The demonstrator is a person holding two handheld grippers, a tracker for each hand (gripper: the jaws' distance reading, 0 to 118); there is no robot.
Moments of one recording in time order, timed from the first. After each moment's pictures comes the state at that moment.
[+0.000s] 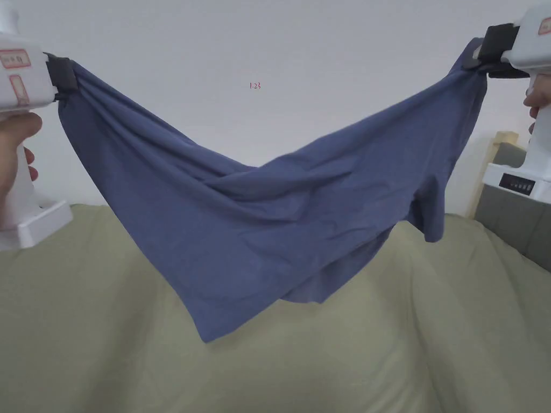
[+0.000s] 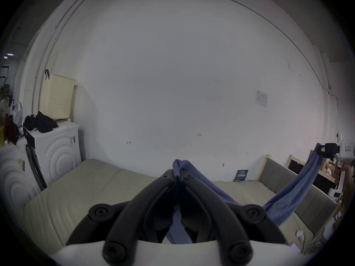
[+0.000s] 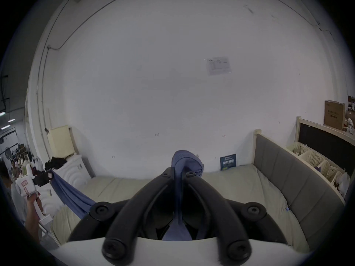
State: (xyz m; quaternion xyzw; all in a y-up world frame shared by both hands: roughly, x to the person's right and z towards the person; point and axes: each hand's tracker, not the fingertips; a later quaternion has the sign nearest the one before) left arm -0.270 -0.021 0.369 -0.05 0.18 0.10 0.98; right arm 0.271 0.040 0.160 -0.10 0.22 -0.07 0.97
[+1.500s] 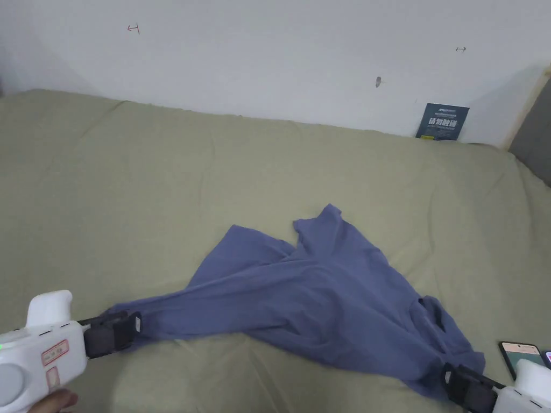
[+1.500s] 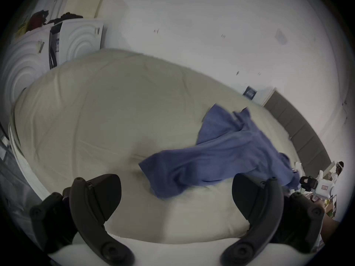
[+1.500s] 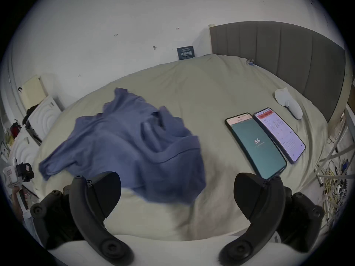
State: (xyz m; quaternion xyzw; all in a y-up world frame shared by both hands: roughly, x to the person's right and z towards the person) left arm -0.176 -0.392 0.671 -0.27 0.15 0.23 0.92; right arm 0.400 -0.421 0.440 -0.37 0.15 -0.06 0.92
